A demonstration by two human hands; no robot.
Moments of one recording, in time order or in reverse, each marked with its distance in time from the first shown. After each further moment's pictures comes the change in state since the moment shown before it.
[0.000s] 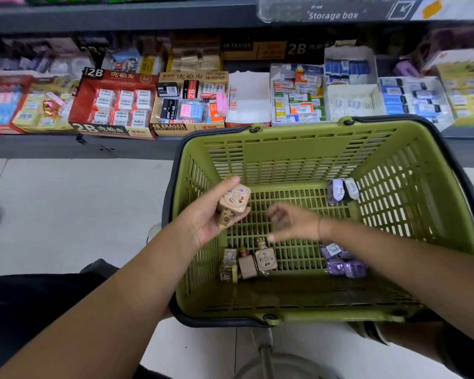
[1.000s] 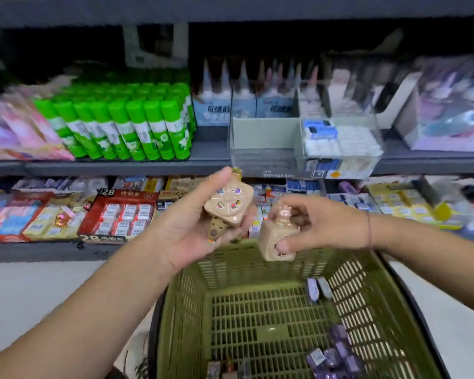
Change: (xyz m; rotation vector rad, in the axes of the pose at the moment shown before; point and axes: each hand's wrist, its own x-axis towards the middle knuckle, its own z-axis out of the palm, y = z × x) left_hand -0.112 0.121 0.101 -0.049 -0.327 0.203; right_hand -0.135 -0.147 -0.137 -0.017 0.237 -0.393
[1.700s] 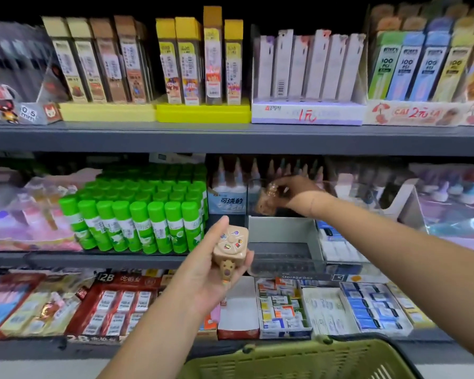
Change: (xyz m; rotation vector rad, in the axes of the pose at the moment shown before) left_hand 0.047 0.084 0.026 -0.245 0.080 0.184; right_hand 0.162 -0.071 -0.146 -0.557 0.581 0.038
